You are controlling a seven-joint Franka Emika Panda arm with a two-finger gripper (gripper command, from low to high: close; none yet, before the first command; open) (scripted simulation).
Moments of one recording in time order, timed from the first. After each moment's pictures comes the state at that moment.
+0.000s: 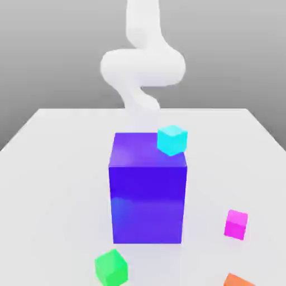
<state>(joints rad) 0.07 -0.71 -0.02 -2.34 0.03 2.35 0.72</state>
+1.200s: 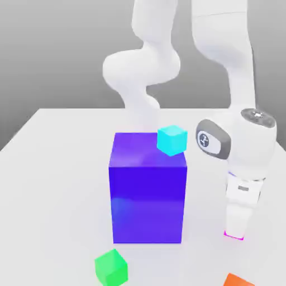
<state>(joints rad) 0.56 0.34 0.03 -2.65 -0.07 2.98 0.29</state>
